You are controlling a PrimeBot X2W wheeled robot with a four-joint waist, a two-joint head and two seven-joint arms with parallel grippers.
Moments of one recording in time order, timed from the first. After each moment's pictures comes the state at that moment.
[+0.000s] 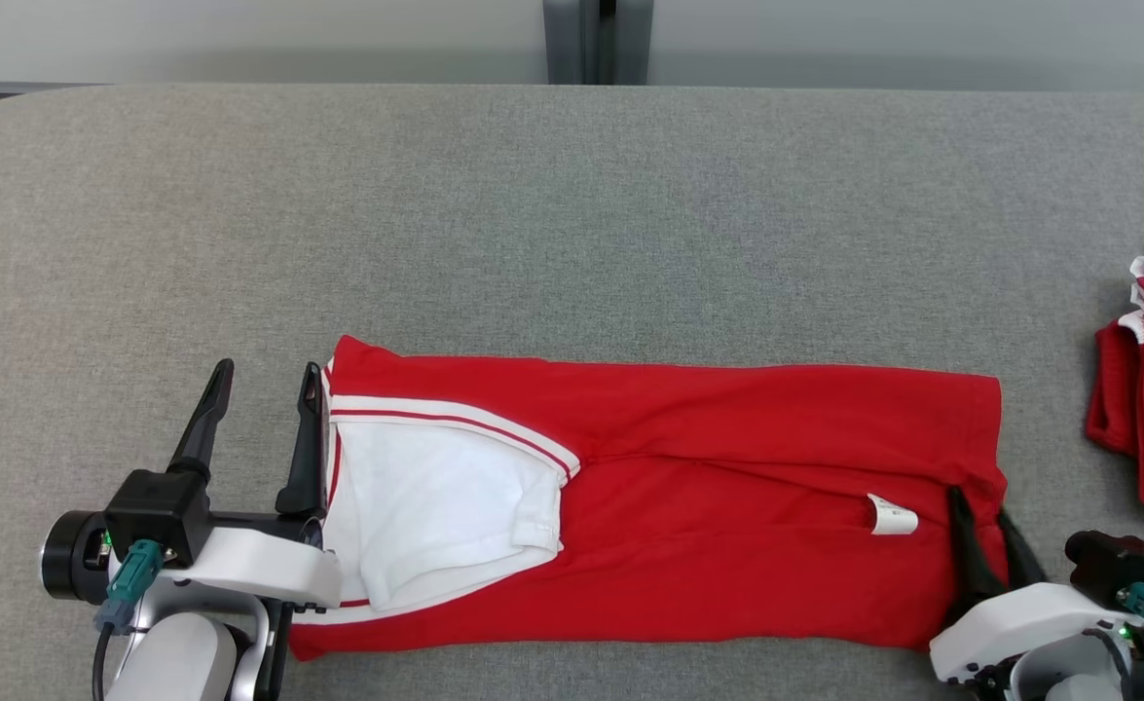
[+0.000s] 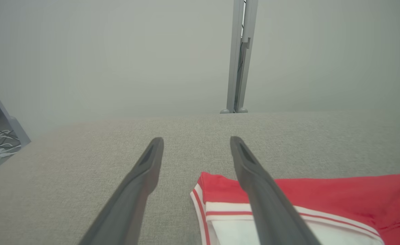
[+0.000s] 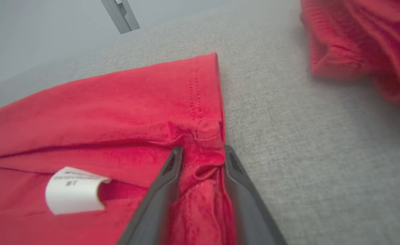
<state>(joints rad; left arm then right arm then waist) -0.19 0.27 -0.29 0.17 -0.38 0.19 -0.26 -0.18 -0.06 0.02 0.59 0.36 0.13 -0.24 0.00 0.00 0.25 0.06</state>
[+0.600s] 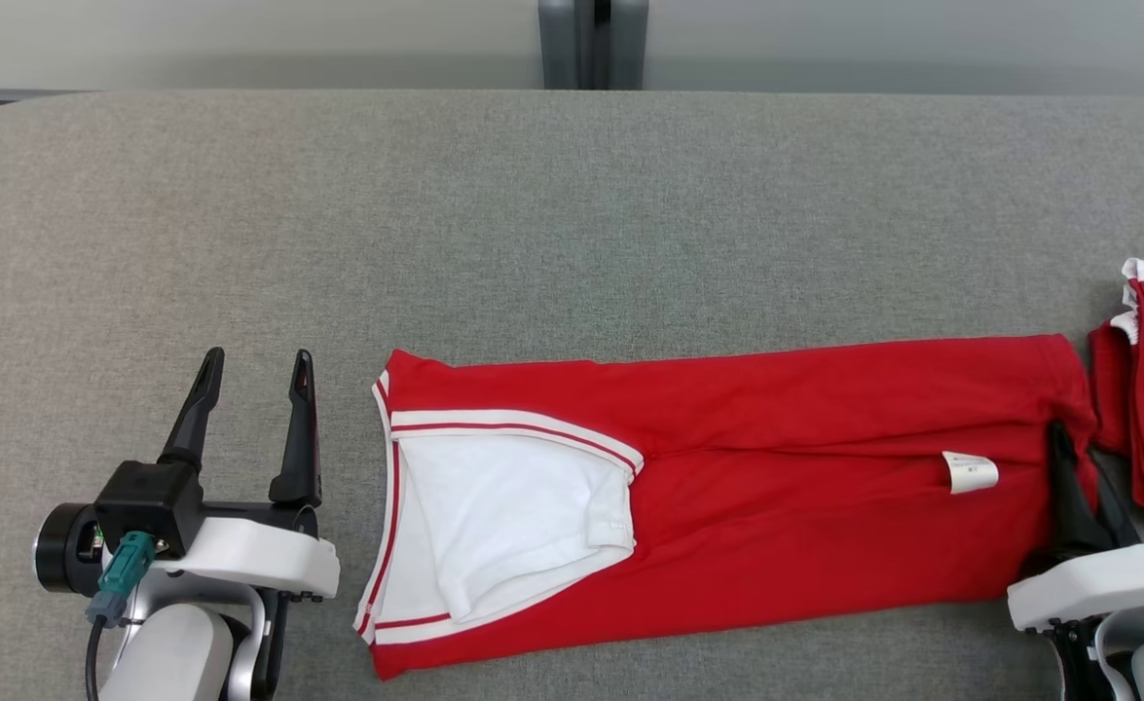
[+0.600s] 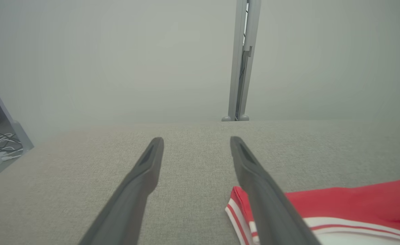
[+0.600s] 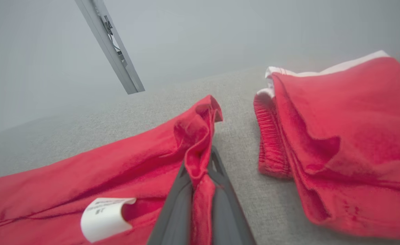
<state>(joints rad) -0.21 0.26 -0.27 0.17 -0.37 0.19 -0.26 -0.18 -0.14 -0.06 0.45 0.39 0.13 -0.26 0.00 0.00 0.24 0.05</state>
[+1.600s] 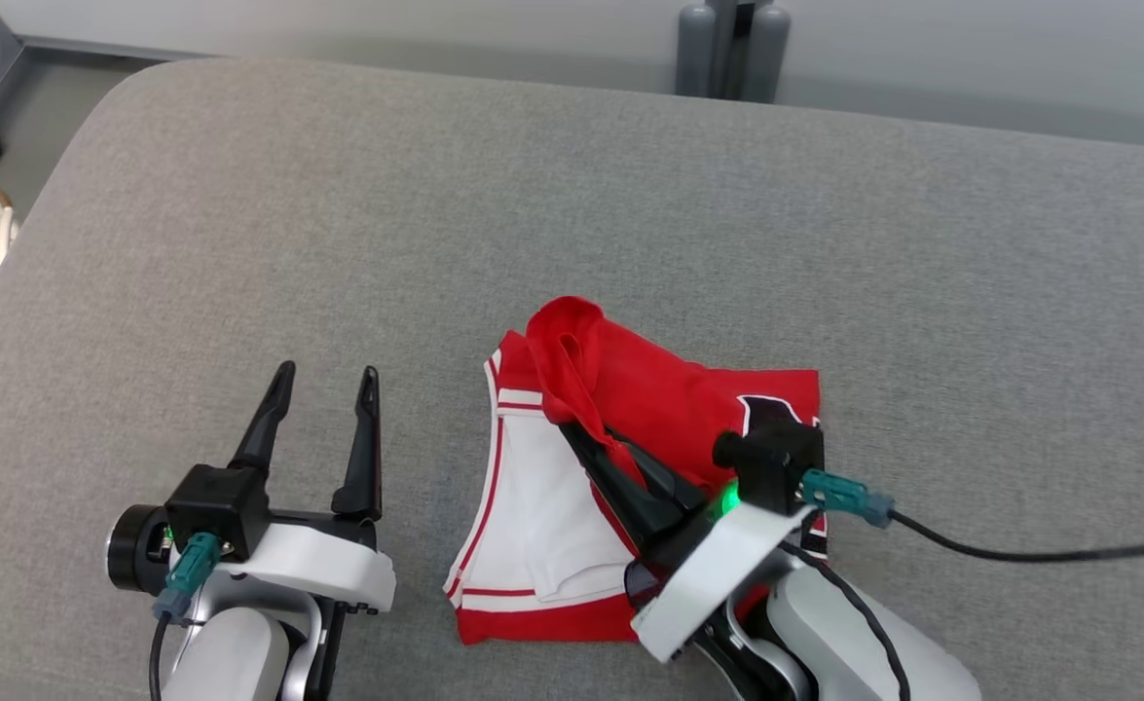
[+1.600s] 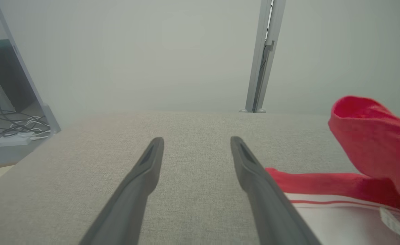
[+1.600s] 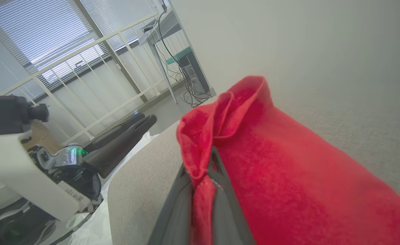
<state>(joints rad) -0.21 0.18 -0.29 0.22 -0.34 0.14 -0.26 -0.46 -0.05 0.76 0.33 0.65 0.13 -0.21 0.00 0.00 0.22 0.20</state>
